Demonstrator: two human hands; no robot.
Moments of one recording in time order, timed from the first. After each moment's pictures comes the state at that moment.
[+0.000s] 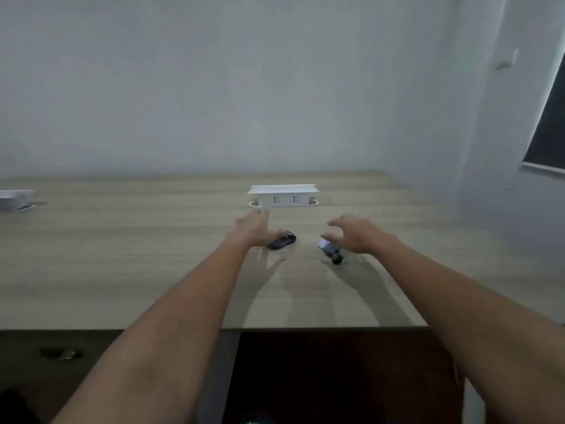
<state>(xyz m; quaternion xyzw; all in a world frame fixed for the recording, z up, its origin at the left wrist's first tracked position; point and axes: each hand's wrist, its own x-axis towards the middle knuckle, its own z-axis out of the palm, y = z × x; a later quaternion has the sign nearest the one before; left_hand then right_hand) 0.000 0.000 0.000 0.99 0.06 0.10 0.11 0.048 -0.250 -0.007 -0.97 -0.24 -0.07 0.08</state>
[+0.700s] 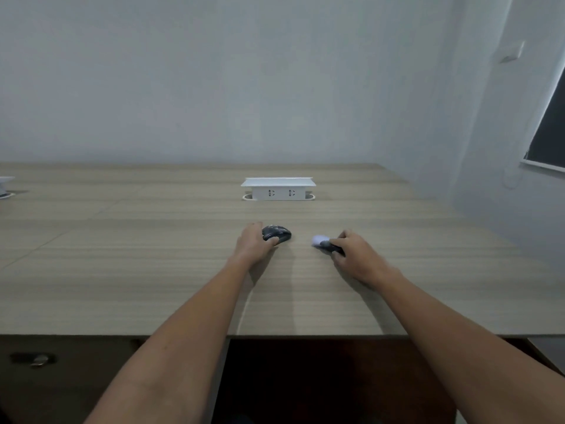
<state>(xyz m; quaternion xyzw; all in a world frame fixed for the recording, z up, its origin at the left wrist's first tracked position) 0.036 0.003 -0.071 0.94 0.09 0.16 0.30 0.057 -0.264 -0.080 -0.93 -0.28 -0.15 0.20</state>
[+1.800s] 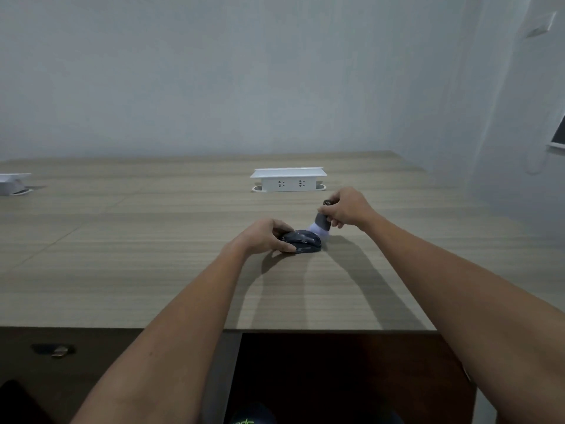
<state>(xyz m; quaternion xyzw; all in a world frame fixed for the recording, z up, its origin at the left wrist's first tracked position) 0.012 0.009 -0.046 0.91 -0.06 -0.01 0.42 0.080 -0.206 0.000 -0.89 -0.17 -0.02 0.43</state>
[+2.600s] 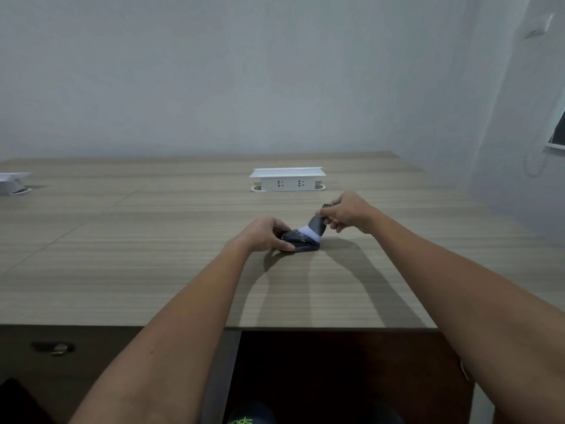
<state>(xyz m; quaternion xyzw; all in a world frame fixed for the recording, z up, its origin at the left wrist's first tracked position) 0.022 0.013 -0.051 0.93 -0.04 -0.01 0.36 0.070 -0.215 0.001 -0.86 -0.16 0.05 0.47</state>
